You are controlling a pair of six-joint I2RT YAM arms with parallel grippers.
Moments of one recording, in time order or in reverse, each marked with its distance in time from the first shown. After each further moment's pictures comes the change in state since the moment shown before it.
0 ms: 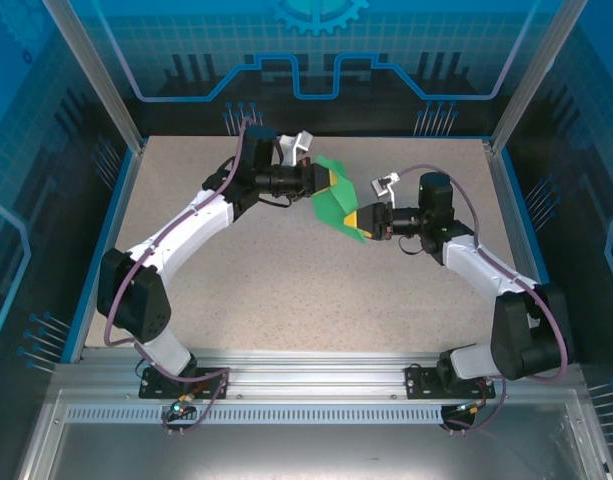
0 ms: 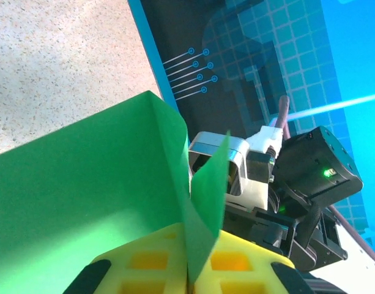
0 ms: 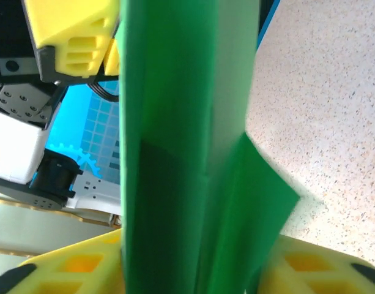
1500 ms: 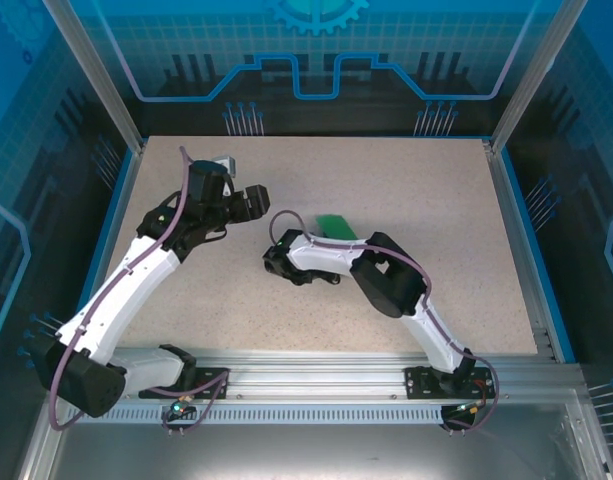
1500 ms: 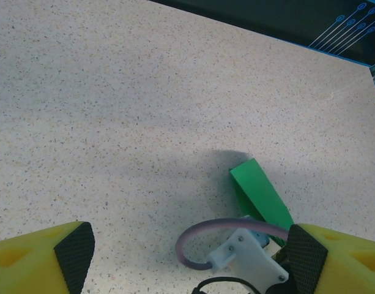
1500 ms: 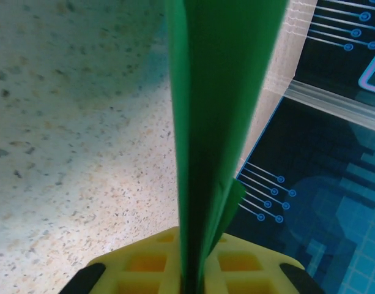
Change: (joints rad) left arm 0.064 -0.445 -0.238 -0.454 -0.807 0.284; right arm 0.770 0.904 0.851 -1.594 2.219 -0.529
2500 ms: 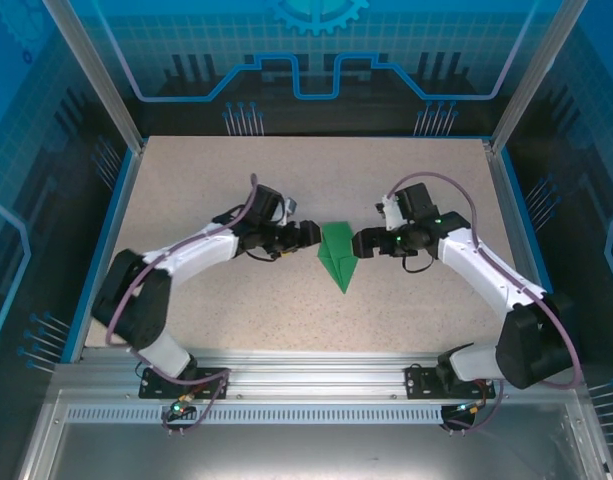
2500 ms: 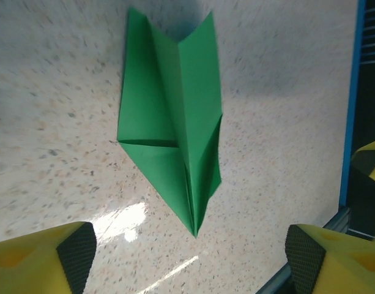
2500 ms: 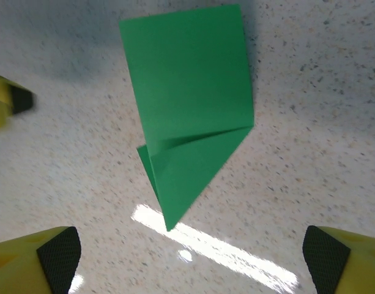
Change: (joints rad) left arm -0.106 0.452 -0.174 0.395 0.519 -0.230; right arm -0.673 -0.939 -0.721 0.779 -1.350 0.006
